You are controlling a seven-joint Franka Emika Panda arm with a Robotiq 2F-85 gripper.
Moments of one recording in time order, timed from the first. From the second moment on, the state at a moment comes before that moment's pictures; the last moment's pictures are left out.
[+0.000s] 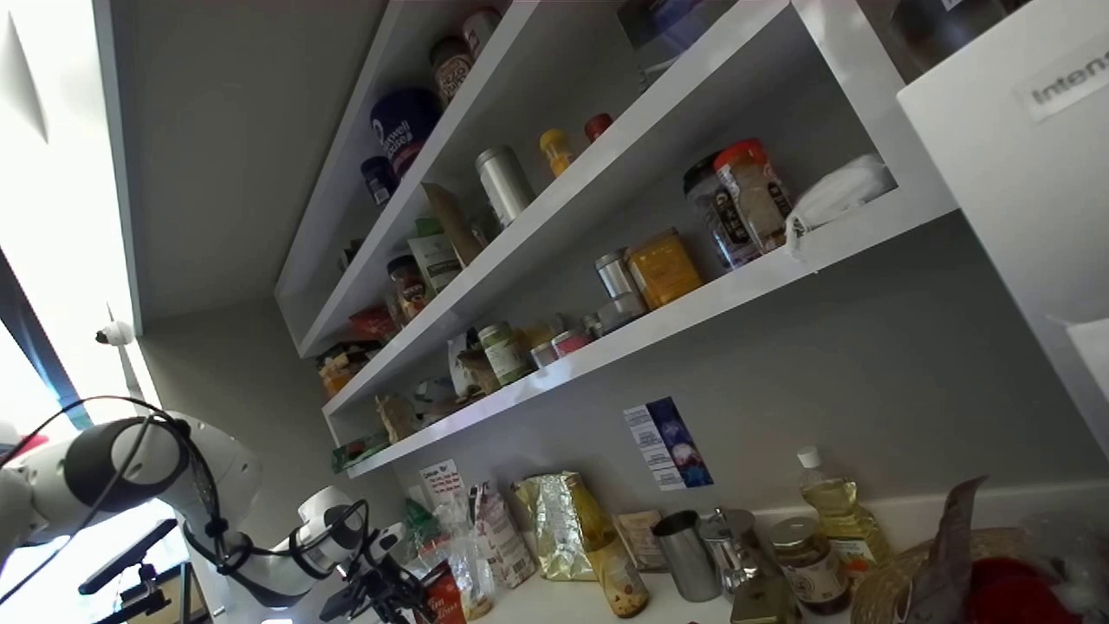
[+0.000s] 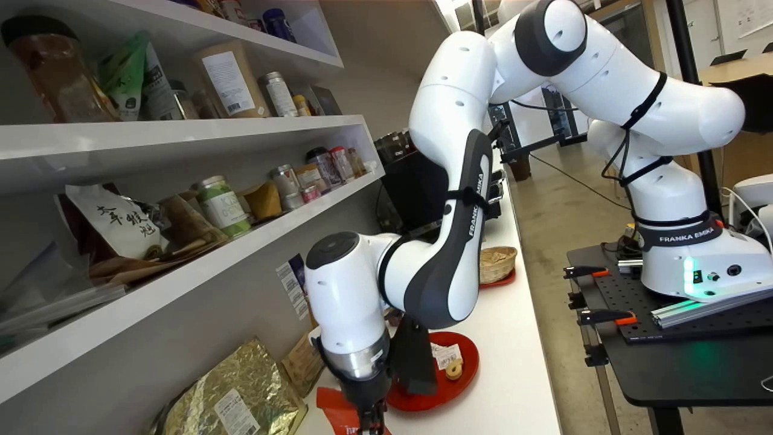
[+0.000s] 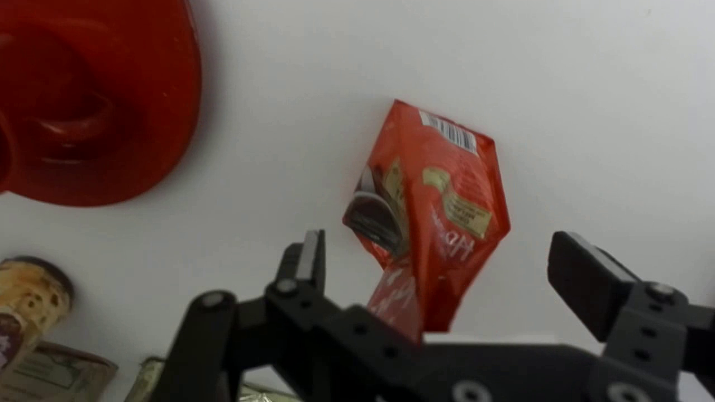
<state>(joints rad) 0.59 0.64 0.13 -1.73 -0.48 2.47 0.73</state>
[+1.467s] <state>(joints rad) 0.79 0.92 -0.15 -1.35 -0.48 2.47 0.84</state>
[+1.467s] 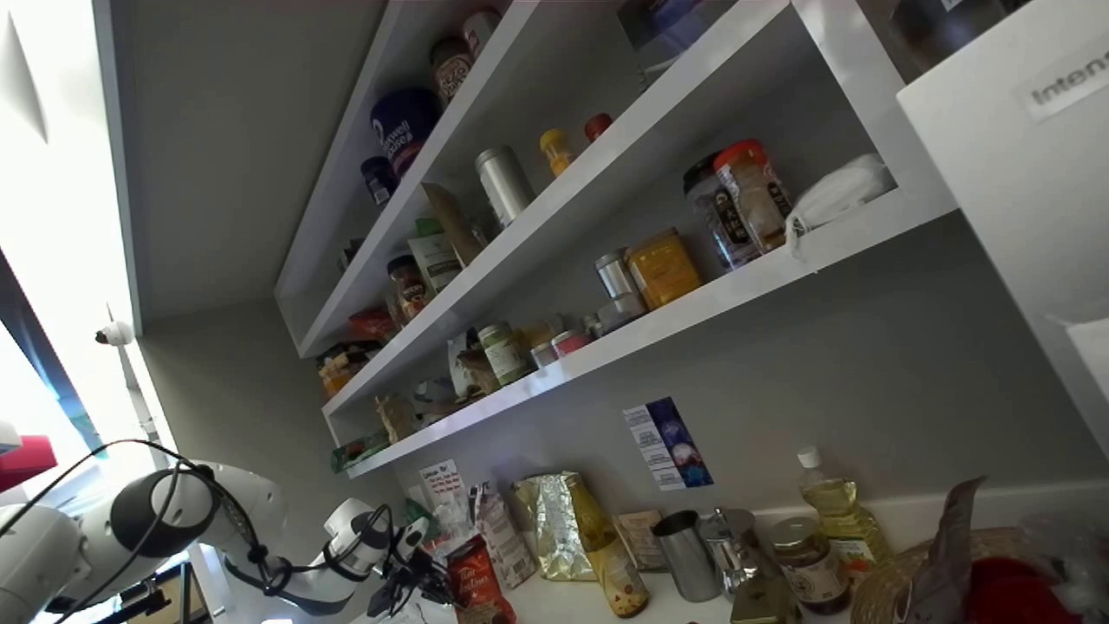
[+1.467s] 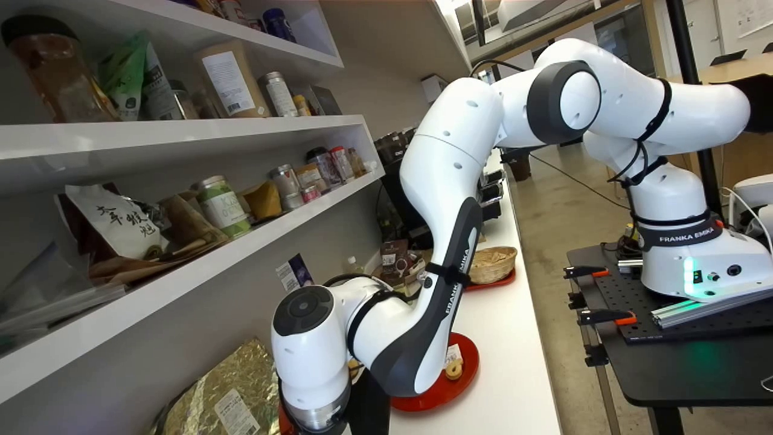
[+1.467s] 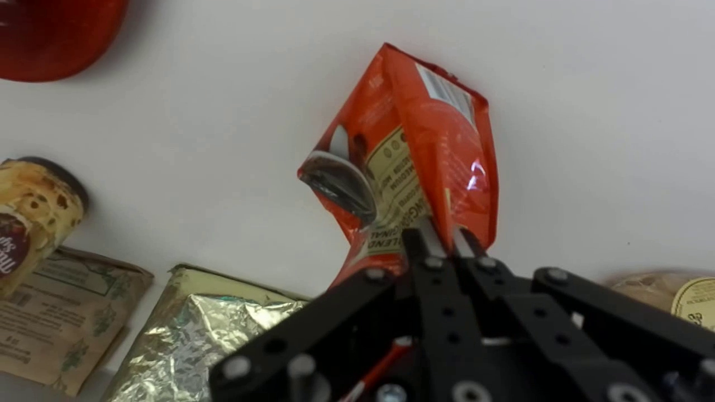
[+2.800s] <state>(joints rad) 0.84 0.27 -0.02 -1.92 -0.48 2.09 0.97</state>
